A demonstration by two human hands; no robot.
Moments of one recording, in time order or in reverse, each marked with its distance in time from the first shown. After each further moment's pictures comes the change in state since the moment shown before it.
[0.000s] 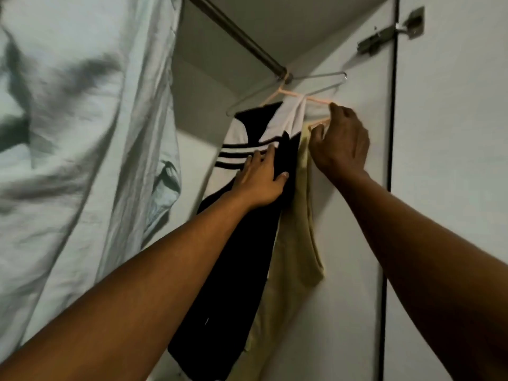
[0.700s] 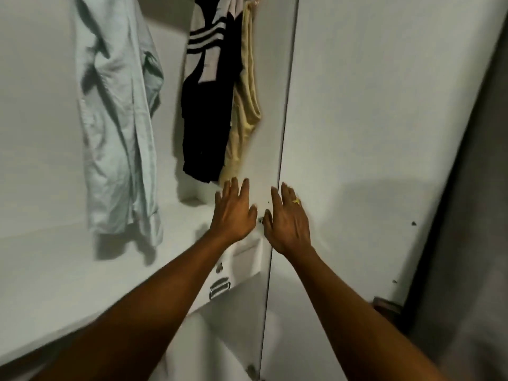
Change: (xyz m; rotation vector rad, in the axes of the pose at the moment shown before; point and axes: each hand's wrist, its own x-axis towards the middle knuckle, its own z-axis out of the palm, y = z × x) left_hand -0.461 0.132 0.013 0.183 -0.370 -0.137; right_hand -0.442 -0.003 -0.277 -0.059 -0.740 0.130
